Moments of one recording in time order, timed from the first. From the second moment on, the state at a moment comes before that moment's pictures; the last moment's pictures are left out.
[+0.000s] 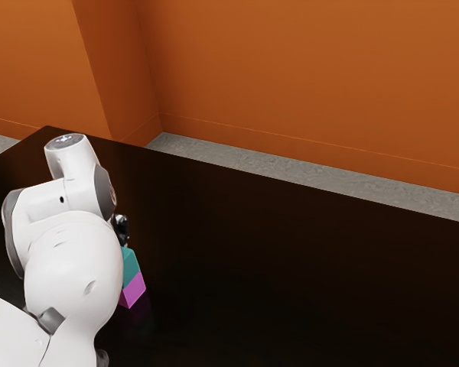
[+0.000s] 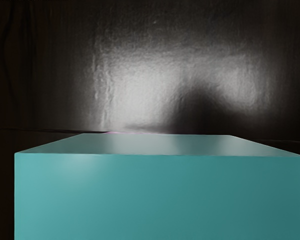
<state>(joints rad) 1.57 -1.02 -1.41 -2.44 -1.11 1.92 2.37</state>
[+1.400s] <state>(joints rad) 1.58 -1.02 -1.37 -2.43 -1.10 1.90 2.46</state>
